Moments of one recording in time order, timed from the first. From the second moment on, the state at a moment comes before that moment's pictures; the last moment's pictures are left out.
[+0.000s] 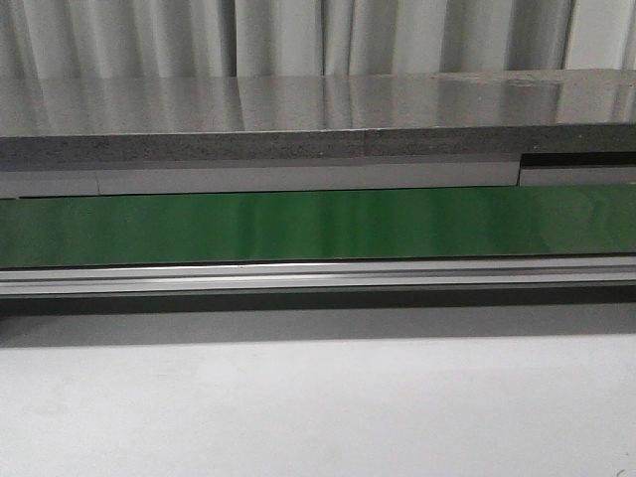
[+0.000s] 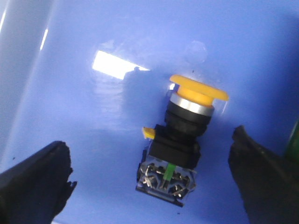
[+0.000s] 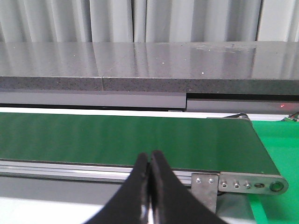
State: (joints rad) left arm 0.35 1.88 -1.26 0.05 0.75 -0.07; right arm 0.09 -0.01 0.03 0.04 0.04 -0.02
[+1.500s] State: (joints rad) left arm 0.33 1.81 -1.38 0.05 0.84 -0.05; right arm 0.09 -0.01 0.03 0.04 0.04 -0.02
